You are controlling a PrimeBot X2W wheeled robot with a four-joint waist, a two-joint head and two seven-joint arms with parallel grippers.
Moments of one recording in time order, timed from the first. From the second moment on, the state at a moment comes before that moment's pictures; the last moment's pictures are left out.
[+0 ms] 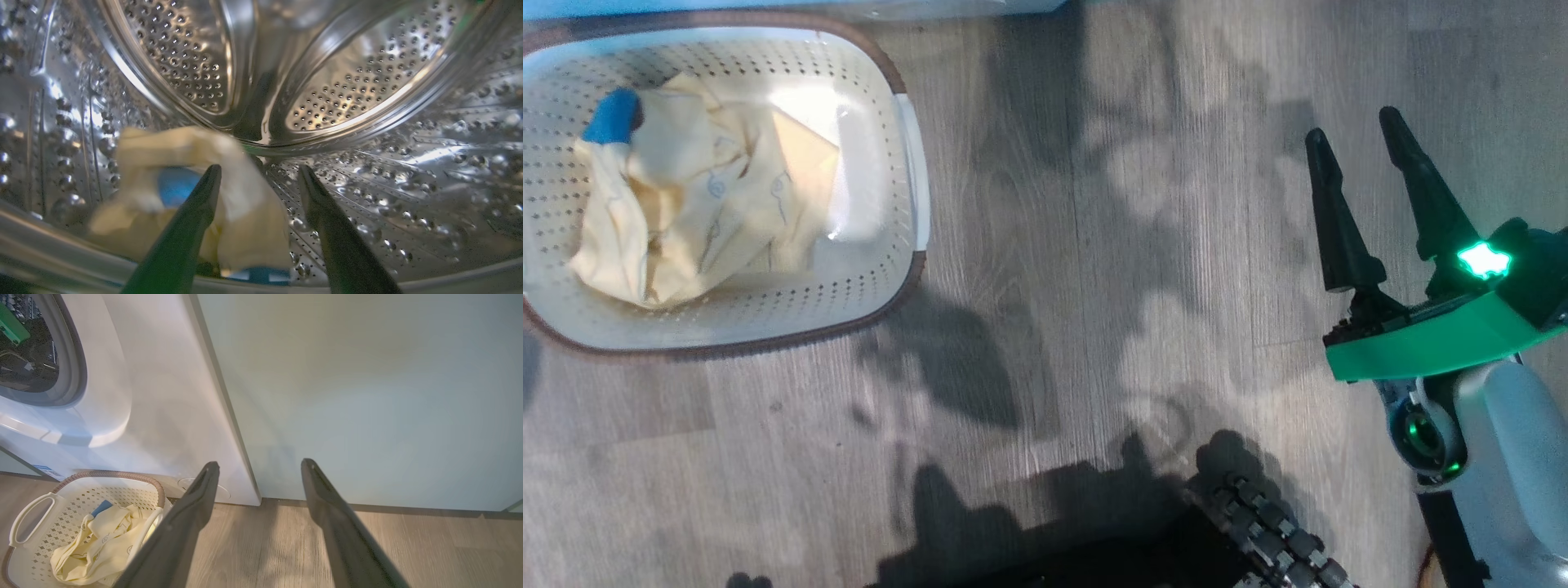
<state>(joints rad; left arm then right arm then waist) -1.56 0.35 -0.15 1.08 -0.42 -0.13 -0.26 -0.44 -0.07 0.26 0.09 0.33 0.13 -0.25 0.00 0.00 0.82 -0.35</state>
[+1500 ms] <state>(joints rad) -0.55 0.23 -0.07 0.63 -0.40 -0.12 -0.26 -0.15 -0.09 0.17 0.15 0.33 0.13 -0.25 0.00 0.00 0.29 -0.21</state>
